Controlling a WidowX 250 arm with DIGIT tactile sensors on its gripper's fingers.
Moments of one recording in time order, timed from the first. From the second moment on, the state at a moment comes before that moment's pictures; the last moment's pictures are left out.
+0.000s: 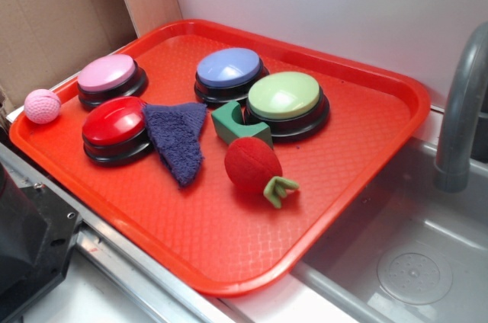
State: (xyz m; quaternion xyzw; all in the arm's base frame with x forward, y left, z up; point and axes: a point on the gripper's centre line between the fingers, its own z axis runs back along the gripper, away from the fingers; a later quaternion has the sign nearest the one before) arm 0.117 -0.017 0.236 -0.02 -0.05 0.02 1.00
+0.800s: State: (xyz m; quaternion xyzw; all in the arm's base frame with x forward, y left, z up) arm 0.131 -0.020 0.193 -0.02 -0.03 0.17 0.98
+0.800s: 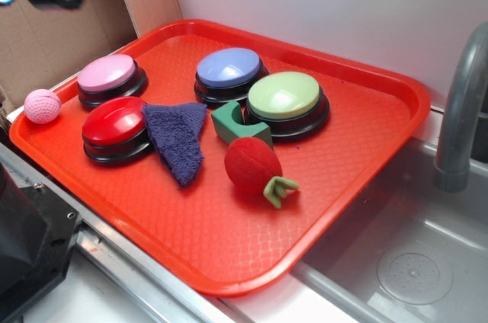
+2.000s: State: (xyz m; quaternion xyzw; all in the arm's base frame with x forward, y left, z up) arm 0.173 -0.014 0.044 -0.02 -0.02 0.51 0.86
